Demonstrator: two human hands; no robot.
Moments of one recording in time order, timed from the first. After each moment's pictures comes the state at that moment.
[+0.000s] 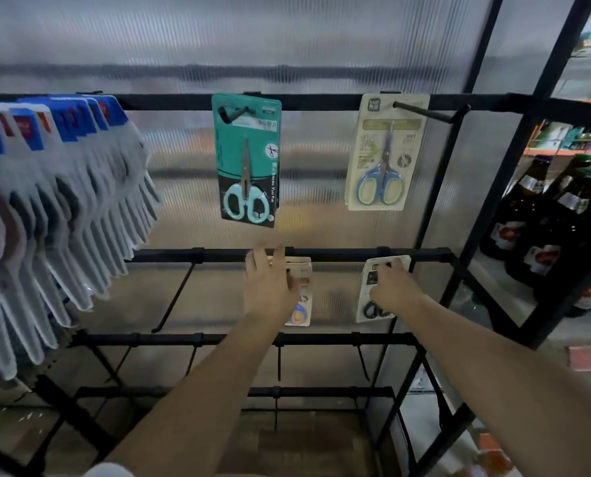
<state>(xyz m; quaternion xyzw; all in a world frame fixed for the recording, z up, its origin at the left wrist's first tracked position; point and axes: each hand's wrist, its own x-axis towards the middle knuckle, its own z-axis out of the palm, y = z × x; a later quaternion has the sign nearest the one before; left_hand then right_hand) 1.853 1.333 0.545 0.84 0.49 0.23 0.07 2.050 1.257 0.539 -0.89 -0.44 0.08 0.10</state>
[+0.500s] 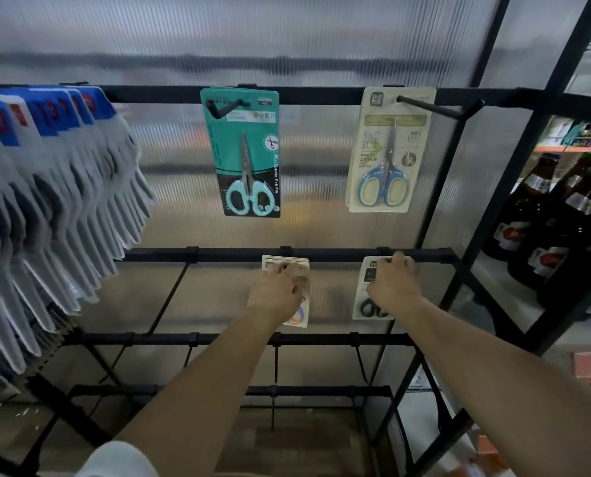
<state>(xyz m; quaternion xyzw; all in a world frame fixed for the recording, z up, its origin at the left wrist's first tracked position) 1.865 1.348 0.538 0.88 0.44 0.08 0.14 2.050 1.262 0.540 -0.89 -0.44 0.01 0.09</state>
